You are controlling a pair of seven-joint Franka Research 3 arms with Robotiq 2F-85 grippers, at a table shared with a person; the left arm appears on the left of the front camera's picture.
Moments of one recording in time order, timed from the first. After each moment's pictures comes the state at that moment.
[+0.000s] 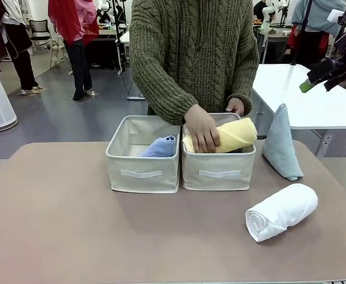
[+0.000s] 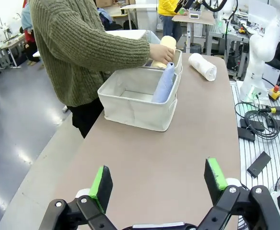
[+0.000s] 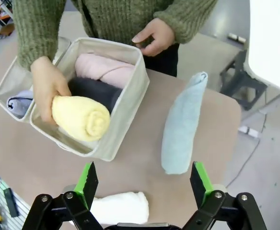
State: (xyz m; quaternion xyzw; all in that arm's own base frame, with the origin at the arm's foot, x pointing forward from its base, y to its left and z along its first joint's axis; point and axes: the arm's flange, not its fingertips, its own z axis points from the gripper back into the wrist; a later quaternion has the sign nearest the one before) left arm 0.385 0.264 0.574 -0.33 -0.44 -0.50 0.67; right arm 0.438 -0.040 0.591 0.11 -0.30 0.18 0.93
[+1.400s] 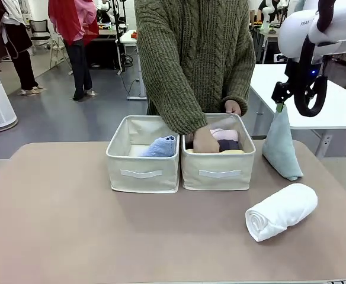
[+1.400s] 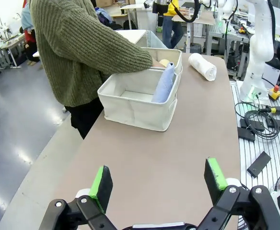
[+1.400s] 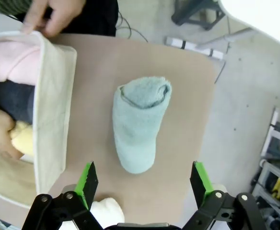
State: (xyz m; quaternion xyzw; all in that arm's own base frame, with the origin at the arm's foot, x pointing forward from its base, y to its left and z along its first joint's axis) left arm 0.385 0.264 0.574 -0.33 -0.44 -0.50 0.67; right arm 0.611 0.005 0.510 -0.05 -0.09 0.09 0.99
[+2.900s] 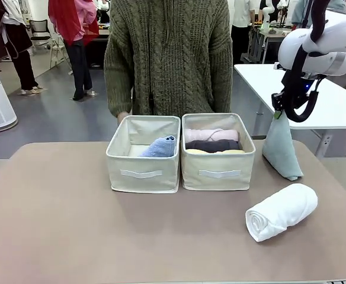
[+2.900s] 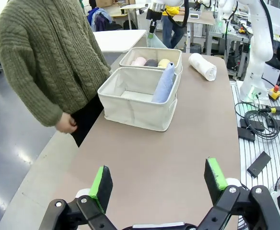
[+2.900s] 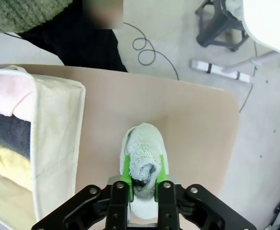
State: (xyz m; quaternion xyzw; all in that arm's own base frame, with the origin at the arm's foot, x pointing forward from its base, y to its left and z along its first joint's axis) left arm 0.385 0.264 0.574 -0.33 -0.44 -0.50 0.67; right arm 0.651 -0.020 0.462 0.04 -0.13 0.09 0.99
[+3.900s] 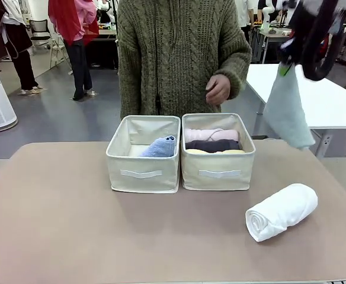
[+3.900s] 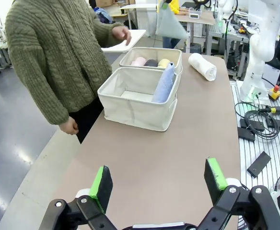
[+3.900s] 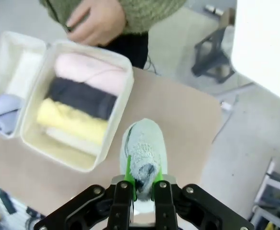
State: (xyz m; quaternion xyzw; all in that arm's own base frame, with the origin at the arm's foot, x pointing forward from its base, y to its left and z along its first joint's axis) left arm 0.385 0.264 0.574 -0.33 -0.43 -0.50 0.67; right arm 0.506 0.056 0.667 0.00 -0.21 0.18 0.96
